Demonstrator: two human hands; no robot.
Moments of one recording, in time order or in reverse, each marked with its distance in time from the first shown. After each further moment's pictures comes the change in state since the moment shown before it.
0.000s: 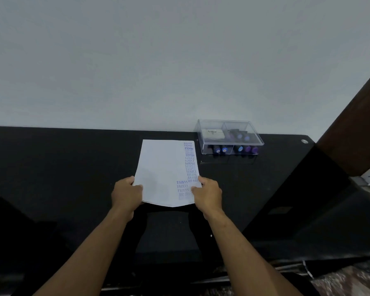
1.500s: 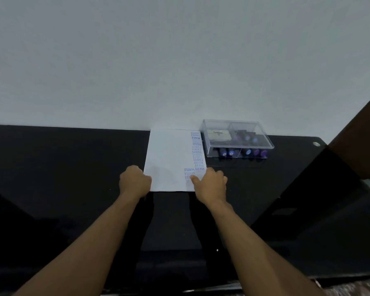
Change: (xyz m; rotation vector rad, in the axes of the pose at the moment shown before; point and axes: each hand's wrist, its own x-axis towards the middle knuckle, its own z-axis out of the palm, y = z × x) left_hand 0.065 0.025 0.025 0.580 0.052 0.130; right_hand 0.050 -0.022 0.009 -0.511 0.046 0.000
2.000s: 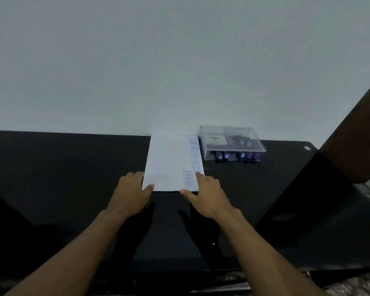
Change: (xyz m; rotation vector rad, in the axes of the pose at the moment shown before) left_hand -0.048 -0.024 -0.029 0.196 -0.047 0.406; right_hand -0.042 0.015 -0.027 -0.183 -0.142 -0.357
